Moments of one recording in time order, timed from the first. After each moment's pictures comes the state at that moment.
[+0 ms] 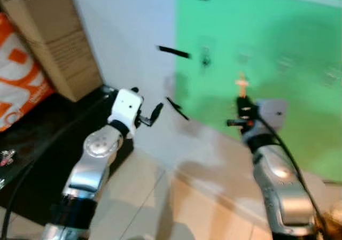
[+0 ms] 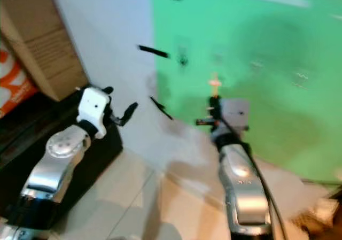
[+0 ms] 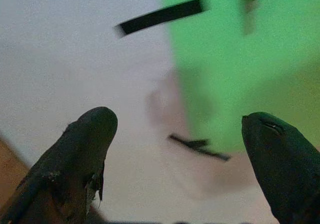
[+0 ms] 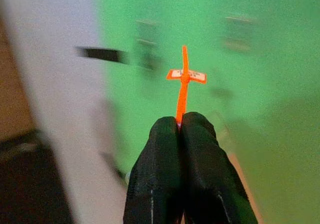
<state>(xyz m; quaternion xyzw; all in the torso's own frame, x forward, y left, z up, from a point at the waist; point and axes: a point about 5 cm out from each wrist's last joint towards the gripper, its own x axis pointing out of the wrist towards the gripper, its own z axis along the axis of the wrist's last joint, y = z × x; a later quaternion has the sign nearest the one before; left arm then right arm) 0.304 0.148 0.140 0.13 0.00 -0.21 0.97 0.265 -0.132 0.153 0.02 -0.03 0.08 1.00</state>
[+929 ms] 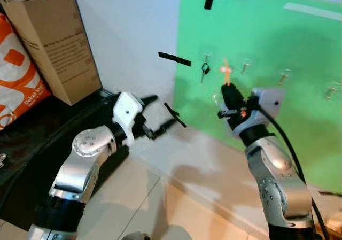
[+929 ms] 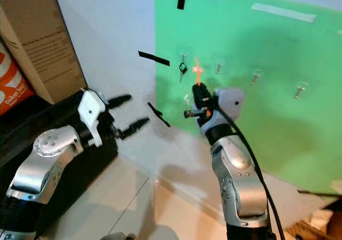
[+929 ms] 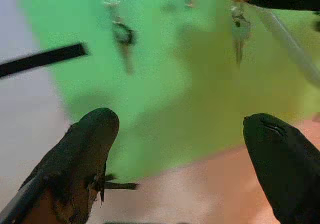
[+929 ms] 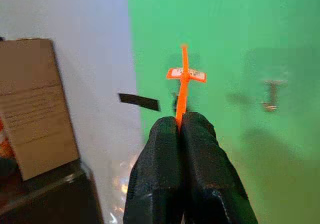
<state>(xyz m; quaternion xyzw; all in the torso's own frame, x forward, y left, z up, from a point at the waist) 0.285 0.131 0.153 0.08 0.00 -0.43 0.90 0.270 -0.132 0.175 0.08 -0.07 0.12 0.99</state>
